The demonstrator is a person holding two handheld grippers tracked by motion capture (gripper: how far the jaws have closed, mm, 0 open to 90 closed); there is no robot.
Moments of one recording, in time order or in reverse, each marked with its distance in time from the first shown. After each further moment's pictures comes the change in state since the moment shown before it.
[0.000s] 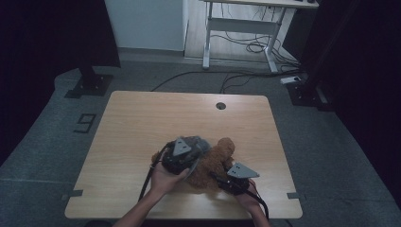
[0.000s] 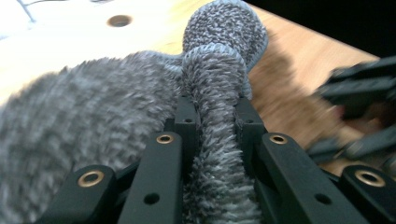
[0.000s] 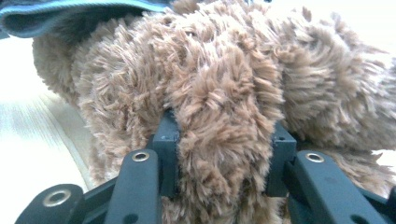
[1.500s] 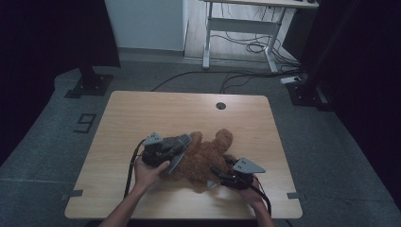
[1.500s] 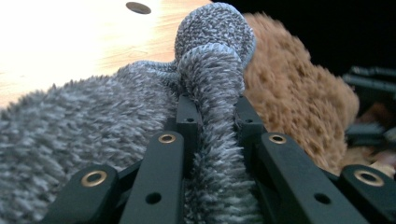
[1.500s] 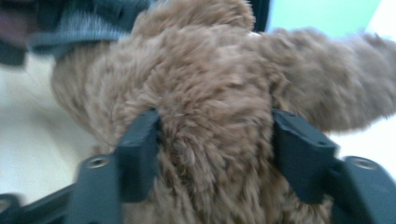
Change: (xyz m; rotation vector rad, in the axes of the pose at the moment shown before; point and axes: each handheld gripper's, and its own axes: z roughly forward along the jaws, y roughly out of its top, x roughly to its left) left arm 0.056 -0.037 -0.004 -0.102 -0.122 -0.211; right arm -0.018 0.010 -0.008 -0.064 0.012 0.035
